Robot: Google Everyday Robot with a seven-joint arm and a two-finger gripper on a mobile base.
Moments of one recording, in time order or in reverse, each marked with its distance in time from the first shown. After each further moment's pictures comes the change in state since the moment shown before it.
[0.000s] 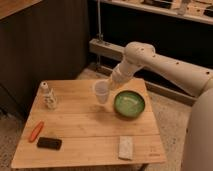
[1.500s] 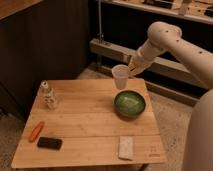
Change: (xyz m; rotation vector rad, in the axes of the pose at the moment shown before) arm -0.053 -0.094 -0.088 0.076 -0.134 0.287
